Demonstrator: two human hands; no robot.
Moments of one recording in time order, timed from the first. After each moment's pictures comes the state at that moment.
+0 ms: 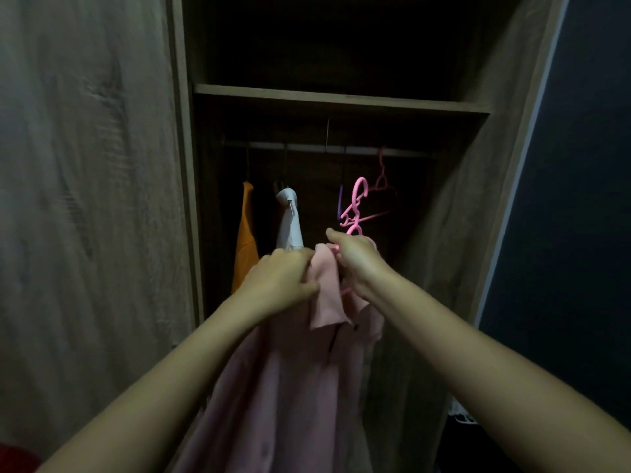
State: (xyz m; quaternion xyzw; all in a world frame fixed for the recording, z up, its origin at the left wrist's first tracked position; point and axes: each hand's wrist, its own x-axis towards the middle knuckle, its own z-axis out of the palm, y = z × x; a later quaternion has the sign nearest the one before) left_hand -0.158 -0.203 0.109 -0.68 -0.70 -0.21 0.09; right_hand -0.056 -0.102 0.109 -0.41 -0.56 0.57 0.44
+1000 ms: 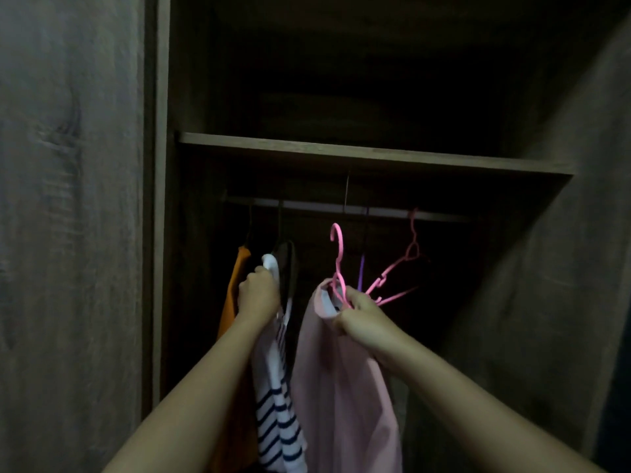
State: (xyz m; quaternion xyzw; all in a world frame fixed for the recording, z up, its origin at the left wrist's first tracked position) left_hand -0.271 0.017 0.127 -0.43 -0.83 -0.34 0.12; right_hand -0.092 0.019 0.132 -0.30 -0.77 0.44 0.35
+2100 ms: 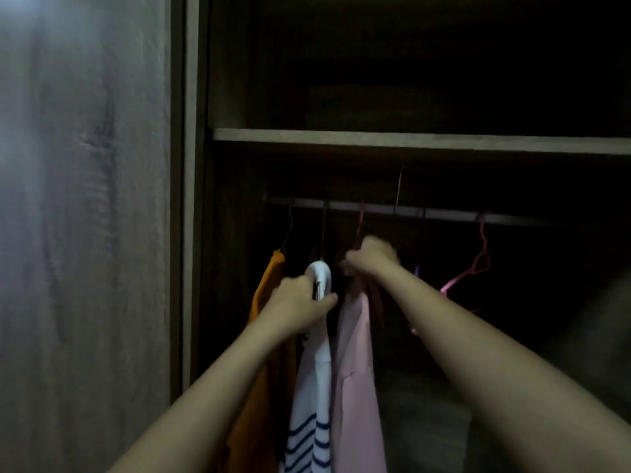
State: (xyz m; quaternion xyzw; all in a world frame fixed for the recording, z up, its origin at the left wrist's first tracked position) left_hand -0.271 -0.002 0.150 -0.50 -0.80 -0.32 0.05; right_hand -0.200 0.137 0.203 -0.44 -0.85 0.13 0.27
